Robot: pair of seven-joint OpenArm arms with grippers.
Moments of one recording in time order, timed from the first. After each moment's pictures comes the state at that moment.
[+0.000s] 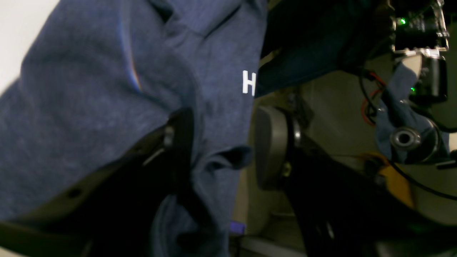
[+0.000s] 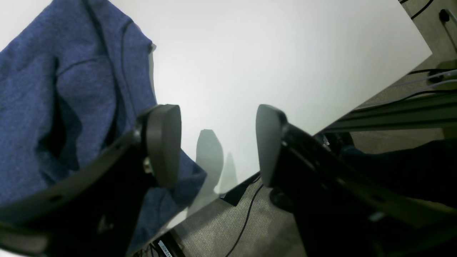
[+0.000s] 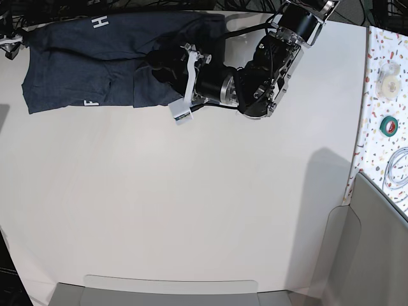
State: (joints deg) left arm -5.5 -8.4 28.2 97.3 -67.4 -27.4 75.4; right arm -14.8 2.8 76.2 104.8 25.6 38.2 -61.6
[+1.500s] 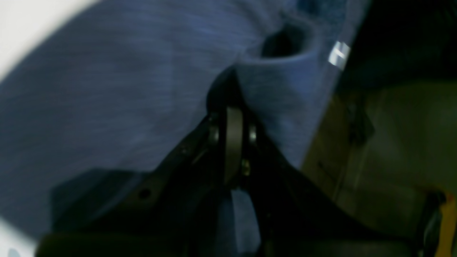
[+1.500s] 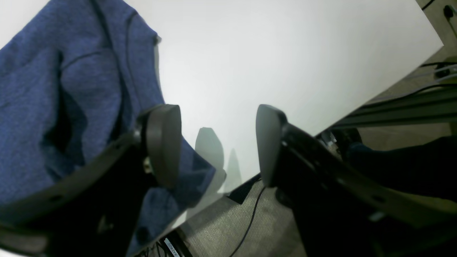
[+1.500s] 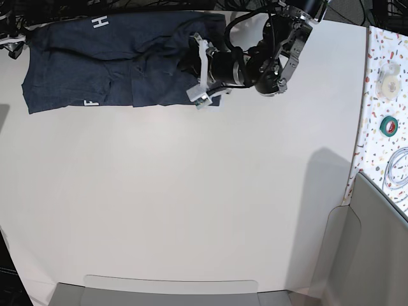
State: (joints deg) left arm 3.5 -10.1 27.1 99.5 -48.1 -27.2 69.5; right arm -14.7 1.6 76.2 104.8 25.8 38.2 -61.6
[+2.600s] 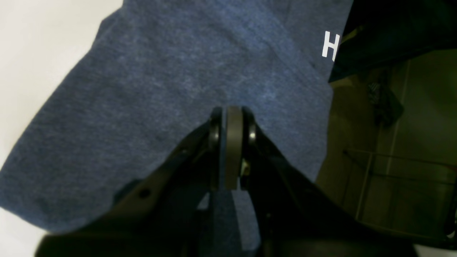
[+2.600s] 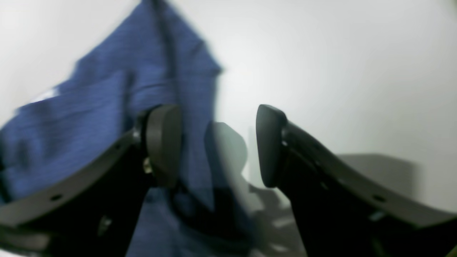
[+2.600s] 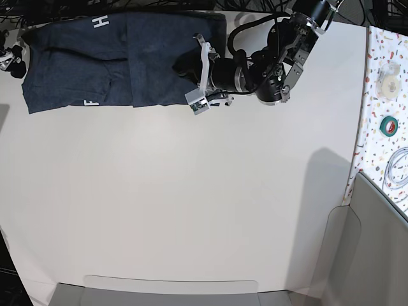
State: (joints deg) left arm 0.2 -13.4 27.6 103.4 -48.3 -27.6 69.5; right arm -15.5 19.6 64.1 82.9 56.4 38.2 -75.5
